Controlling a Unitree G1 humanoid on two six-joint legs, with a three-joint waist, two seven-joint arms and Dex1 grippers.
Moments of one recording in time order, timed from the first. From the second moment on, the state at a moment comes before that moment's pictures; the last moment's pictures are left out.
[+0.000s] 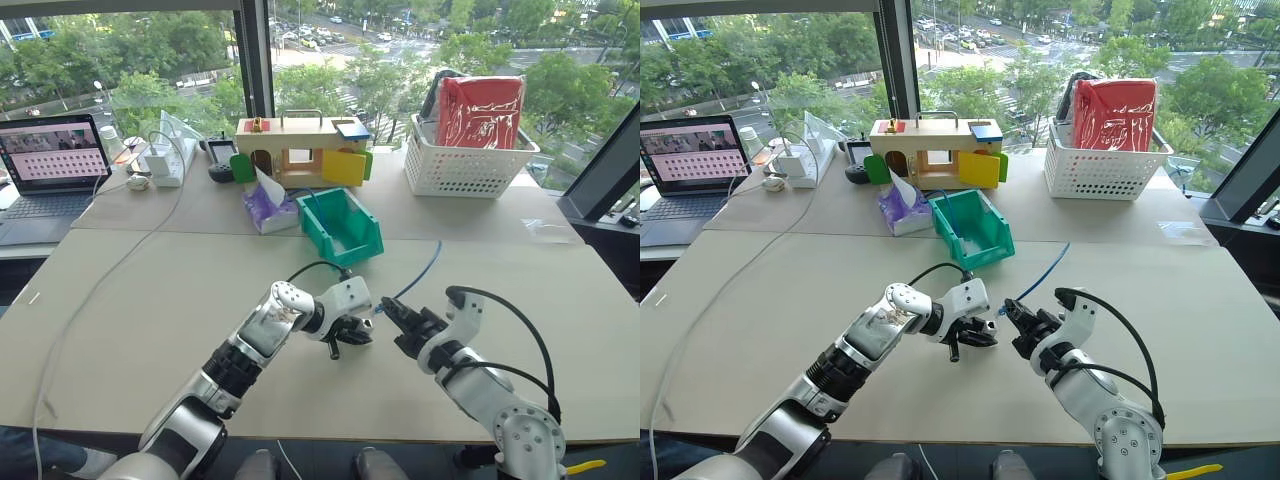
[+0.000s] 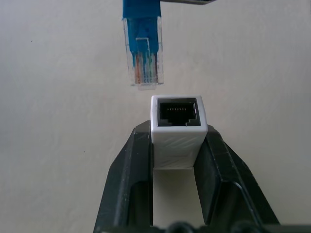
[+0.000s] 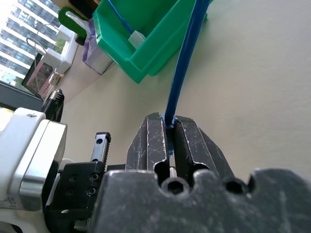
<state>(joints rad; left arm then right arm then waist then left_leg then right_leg) -0.69 0.22 -0.49 0.12 0.03 0.74 -1.01 -0.03 -0.15 -0.15 -0.55 1.20 0.81 -0.33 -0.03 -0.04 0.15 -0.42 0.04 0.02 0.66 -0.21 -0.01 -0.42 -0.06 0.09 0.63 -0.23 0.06</state>
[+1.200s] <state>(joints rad) -0.72 0.18 -0.49 0.13 -0.03 0.86 -0.94 -0.02 -0.23 -0.09 -0.57 1.19 0.81 -0.40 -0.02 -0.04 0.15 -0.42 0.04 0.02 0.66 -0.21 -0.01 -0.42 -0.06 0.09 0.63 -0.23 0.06</state>
